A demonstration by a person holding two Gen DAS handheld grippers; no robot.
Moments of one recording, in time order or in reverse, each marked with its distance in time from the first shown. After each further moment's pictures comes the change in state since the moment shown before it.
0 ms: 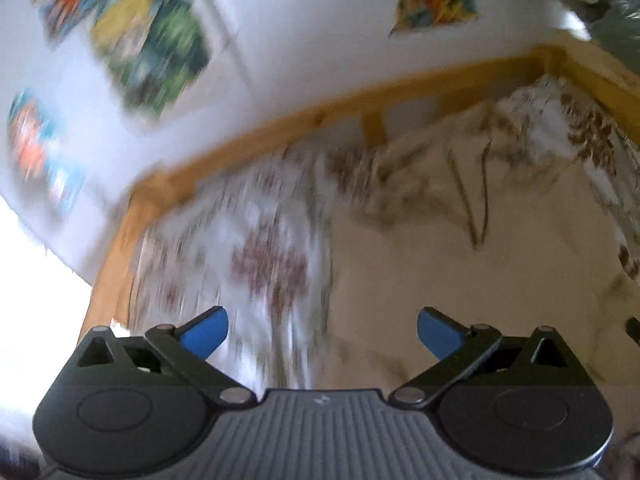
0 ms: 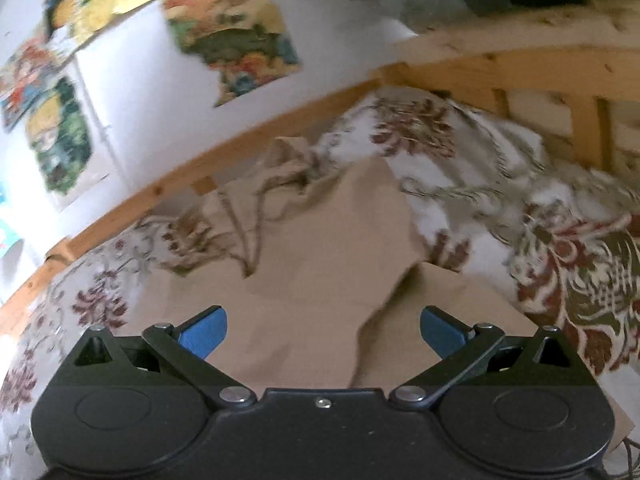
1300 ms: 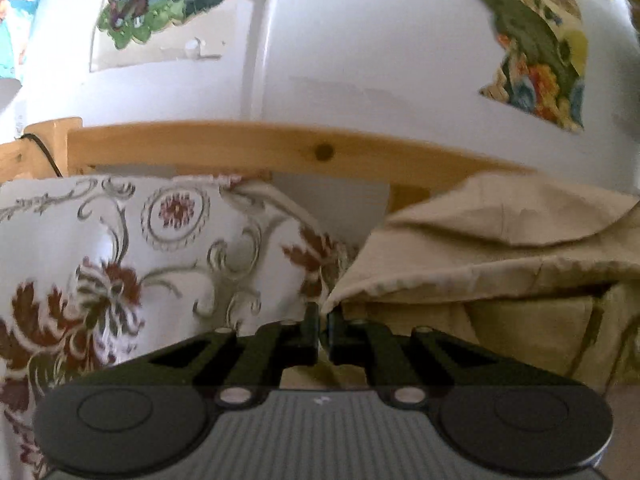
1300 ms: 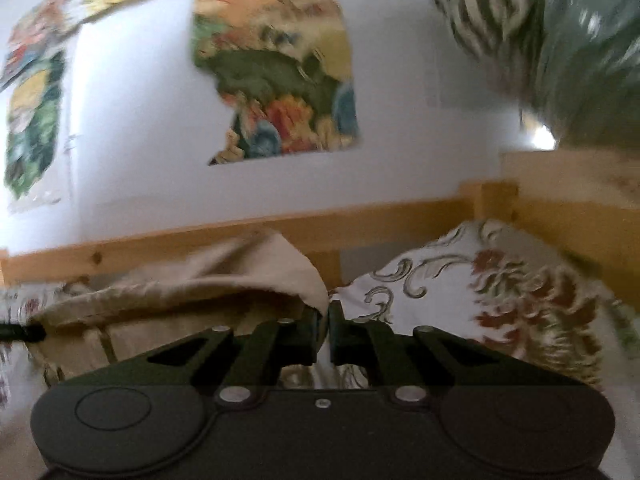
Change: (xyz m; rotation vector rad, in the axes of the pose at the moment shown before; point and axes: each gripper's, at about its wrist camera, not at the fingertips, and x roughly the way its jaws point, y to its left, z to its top) left arm 0.310 -0.012 -0.006 -0.439 -0.337 -0.134; right arm 0.259 0.044 0.129 -0.412 -0.272 0.064
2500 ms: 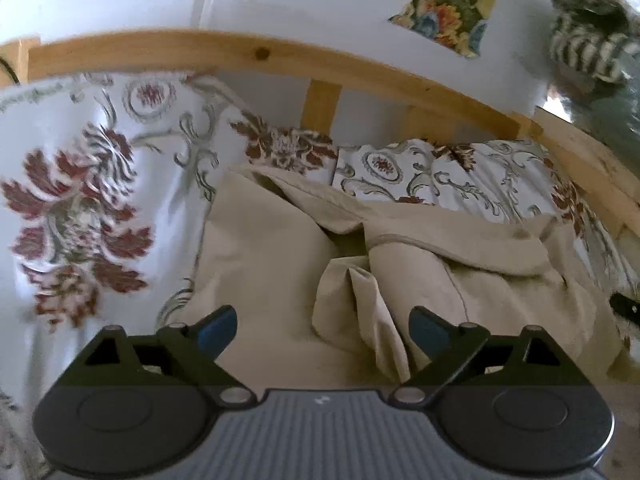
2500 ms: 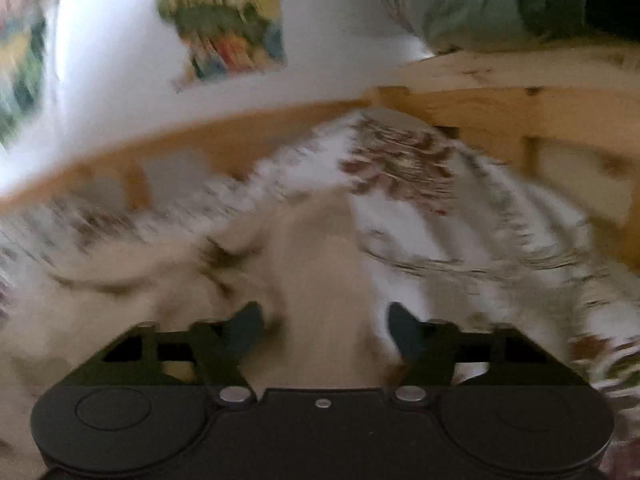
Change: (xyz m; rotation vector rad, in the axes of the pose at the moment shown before) left arm -0.078 0.046 -0.053 0.037 0.278 -0.319; right arm -0.143 -0.032 -0.082 0.228 0.186 -0.032
